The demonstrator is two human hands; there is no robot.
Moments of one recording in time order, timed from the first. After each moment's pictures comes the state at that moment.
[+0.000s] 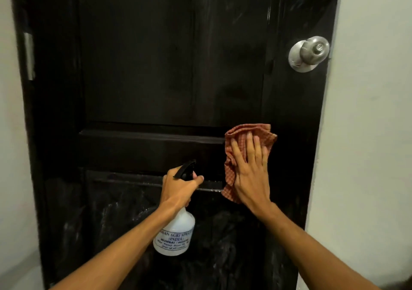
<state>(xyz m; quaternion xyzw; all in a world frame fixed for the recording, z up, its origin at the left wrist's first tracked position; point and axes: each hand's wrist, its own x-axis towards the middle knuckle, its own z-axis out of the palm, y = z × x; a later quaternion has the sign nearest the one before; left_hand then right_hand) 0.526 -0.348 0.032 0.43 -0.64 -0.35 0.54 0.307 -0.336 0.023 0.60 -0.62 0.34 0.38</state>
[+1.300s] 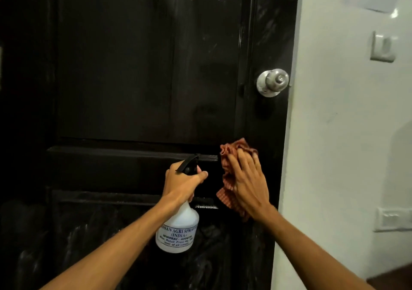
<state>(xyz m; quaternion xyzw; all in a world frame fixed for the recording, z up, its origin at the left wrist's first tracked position) 0.499 -0.329 0.087 0.34 -0.68 -0.37 0.53 0.266 -0.317 0.060 0.60 -0.58 0.26 0.49</state>
